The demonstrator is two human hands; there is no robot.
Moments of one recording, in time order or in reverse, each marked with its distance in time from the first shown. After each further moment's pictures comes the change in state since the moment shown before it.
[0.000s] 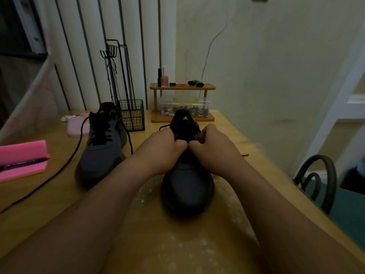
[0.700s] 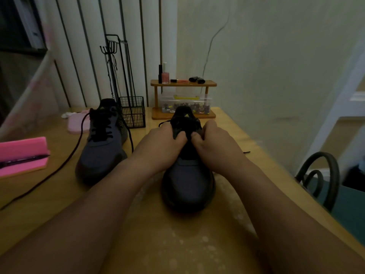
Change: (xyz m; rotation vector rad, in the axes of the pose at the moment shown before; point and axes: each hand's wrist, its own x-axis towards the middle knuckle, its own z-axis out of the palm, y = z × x) left_hand 0.006 -0.011 0.011 0.034 0.112 0.020; right_hand 0.004 0.005 0.006 -0.093 0.032 -0.075
